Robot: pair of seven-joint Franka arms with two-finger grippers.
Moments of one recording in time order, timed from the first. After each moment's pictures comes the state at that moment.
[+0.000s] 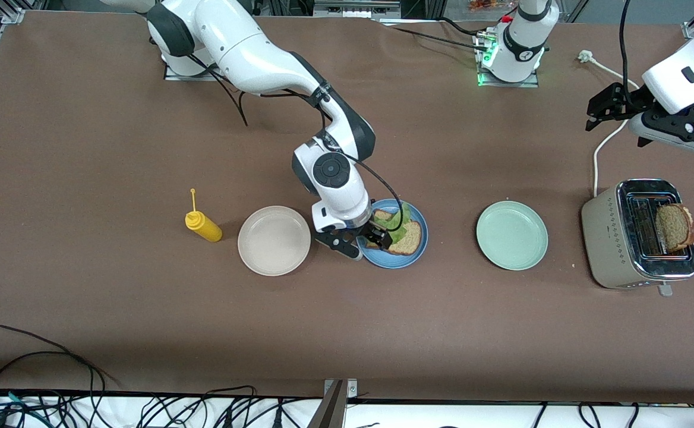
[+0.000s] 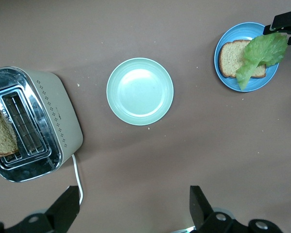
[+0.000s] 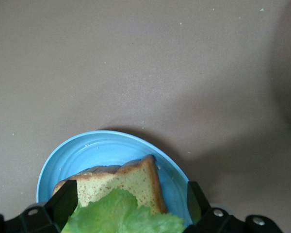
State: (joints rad) left arm -0.05 -0.05 -0.03 -1.64 -0.02 1.52 0.23; right arm 0.81 1.09 -0.13 -0.93 0.23 2.27 1.16
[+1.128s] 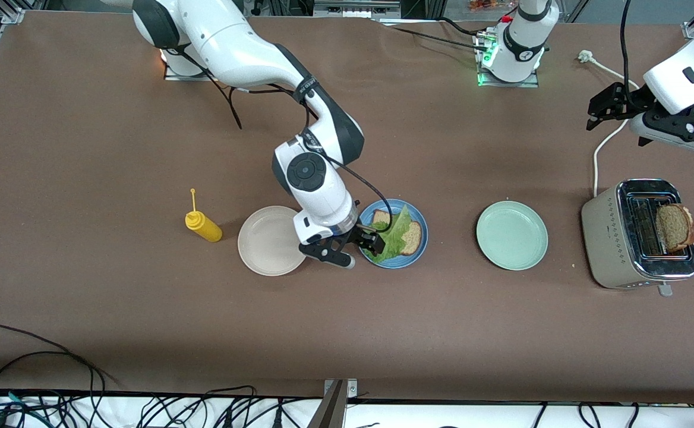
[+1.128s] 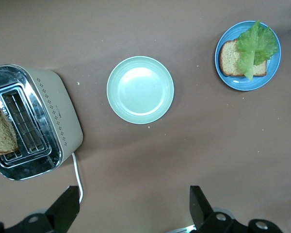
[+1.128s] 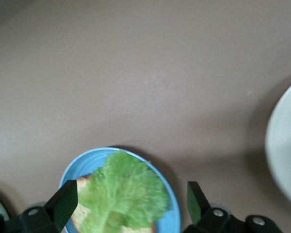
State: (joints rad) left arm -0.05 -0.05 -0.03 -1.64 -0.02 1.51 0.23; right arm 0.77 1.00 -0.18 -0.95 0.32 2.21 0.87
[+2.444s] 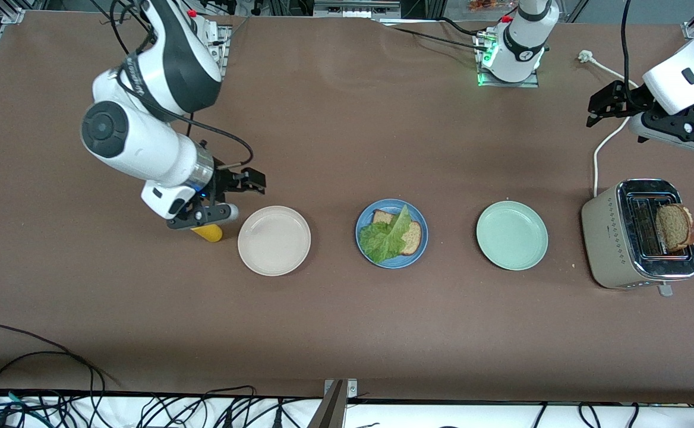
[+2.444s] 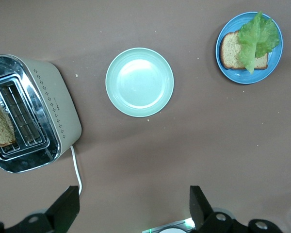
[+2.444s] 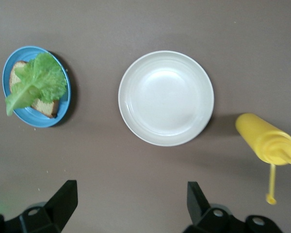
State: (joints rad) left arm -0.04 -0.05 -0.03 -1.64 -0.02 1.48 0.23; right arm 0.34 0.33 0.06 -1.58 0.24 1.89 0.17
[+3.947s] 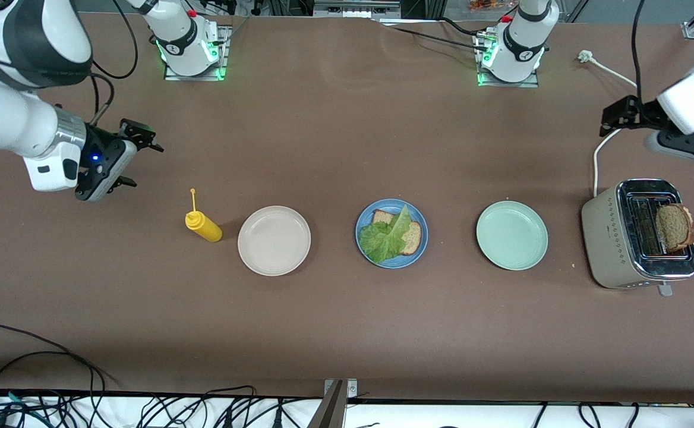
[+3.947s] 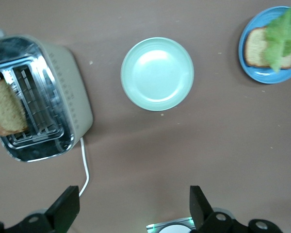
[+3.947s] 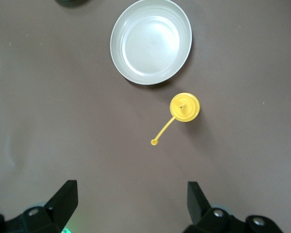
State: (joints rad) left arm 0.02 0.00 -0.02 -1.64 0.01 1.48 0.23; right arm -0.08 0.09 0.17 -1.81 0.24 1.74 -0.83
